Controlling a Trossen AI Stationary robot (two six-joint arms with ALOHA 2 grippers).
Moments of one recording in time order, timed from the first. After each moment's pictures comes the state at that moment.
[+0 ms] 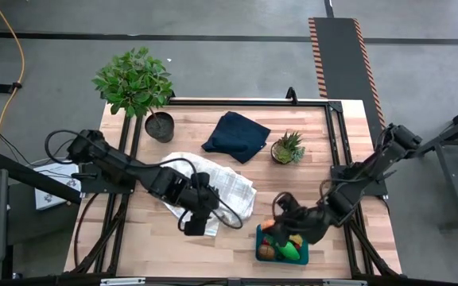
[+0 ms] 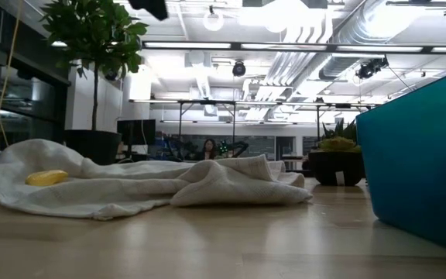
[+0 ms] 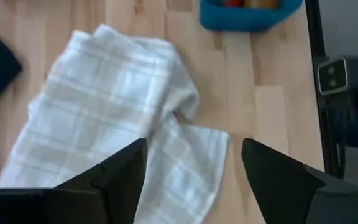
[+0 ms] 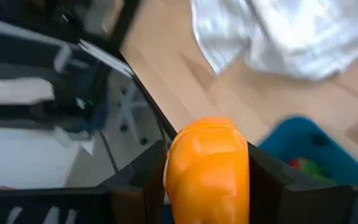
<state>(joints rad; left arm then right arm) -0.31 1.66 1.51 -0.94 -0.15 -0.36 0.71 1.43 1.12 -0.38 0.43 1.49</state>
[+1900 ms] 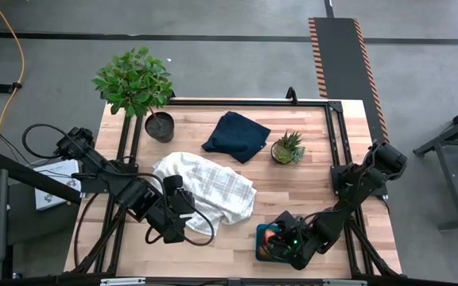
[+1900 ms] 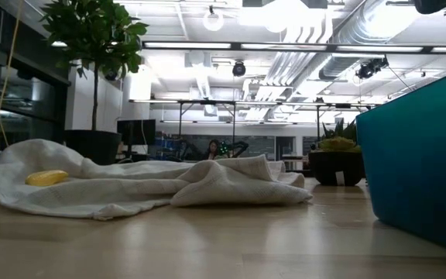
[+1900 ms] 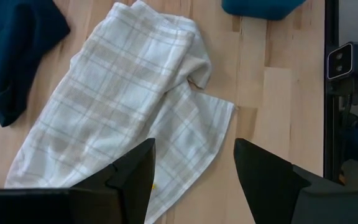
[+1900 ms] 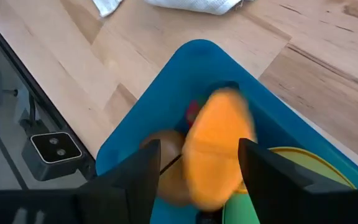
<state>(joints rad) -0.53 1.55 1.51 -1.15 -0.38 -0.66 0.81 1.72 1.12 -0.53 0.42 1.65</state>
